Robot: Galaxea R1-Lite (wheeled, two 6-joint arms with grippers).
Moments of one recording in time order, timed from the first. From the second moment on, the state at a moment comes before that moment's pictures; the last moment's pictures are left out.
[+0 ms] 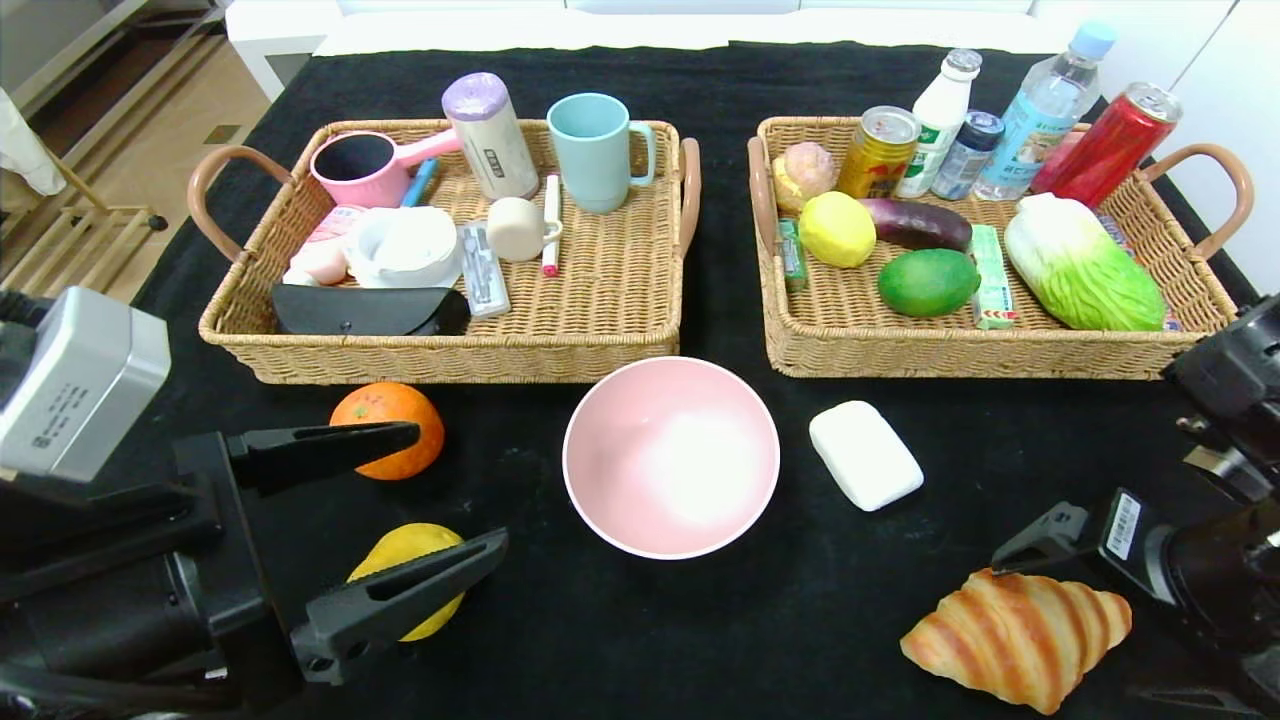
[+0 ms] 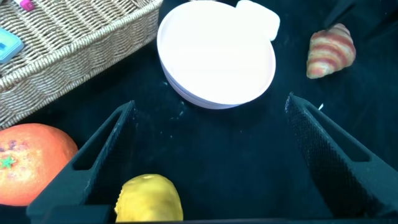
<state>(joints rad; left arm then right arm) -0.48 1.11 -0.59 -0.38 -0.30 0.14 0.48 1.46 -1.15 0.78 -0.01 1.23</state>
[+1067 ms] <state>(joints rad) -0.48 1.13 -0.59 -0.38 -0.30 0.14 0.49 1.50 -1.06 0.64 -0.01 1.24</state>
